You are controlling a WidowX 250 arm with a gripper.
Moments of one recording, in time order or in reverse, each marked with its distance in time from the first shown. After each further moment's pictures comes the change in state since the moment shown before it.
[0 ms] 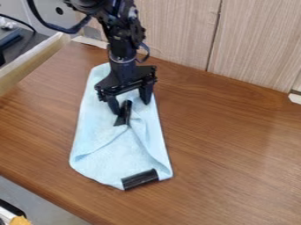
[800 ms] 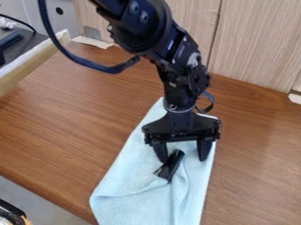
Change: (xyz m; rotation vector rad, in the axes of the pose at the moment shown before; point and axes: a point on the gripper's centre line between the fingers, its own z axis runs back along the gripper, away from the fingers) arm -0.126 -0.033 0.010 -0.088 0.083 -0.407
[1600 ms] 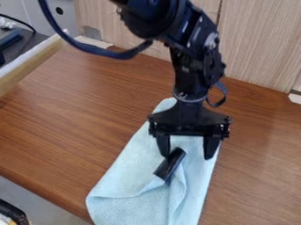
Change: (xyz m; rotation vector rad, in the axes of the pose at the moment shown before) arm -0.020 -0.017 0.022 0.030 0.063 -0.129
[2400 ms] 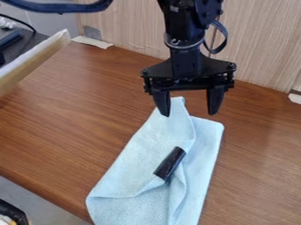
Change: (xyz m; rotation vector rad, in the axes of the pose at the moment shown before) arm 0.019 -0.001 0.072 -0.092 -0.124 0.002
